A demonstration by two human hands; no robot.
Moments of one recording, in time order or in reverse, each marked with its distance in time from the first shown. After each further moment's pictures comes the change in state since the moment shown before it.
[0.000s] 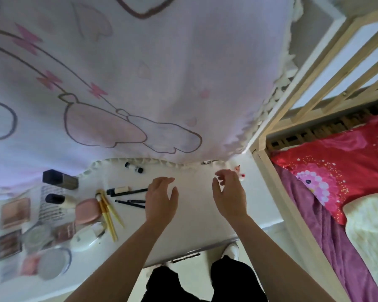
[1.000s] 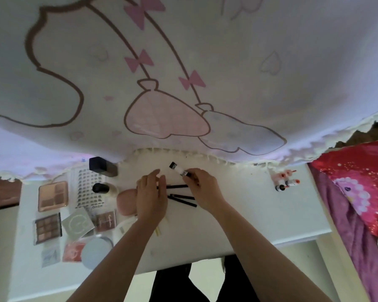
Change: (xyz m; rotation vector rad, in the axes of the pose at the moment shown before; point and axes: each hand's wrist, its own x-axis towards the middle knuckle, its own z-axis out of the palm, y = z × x) left_hand 0.035 -0.129 -0.094 -0.047 0.039 -0.193; right_hand -0.001 -0.133 0.157 0.009 -0.525 0.018
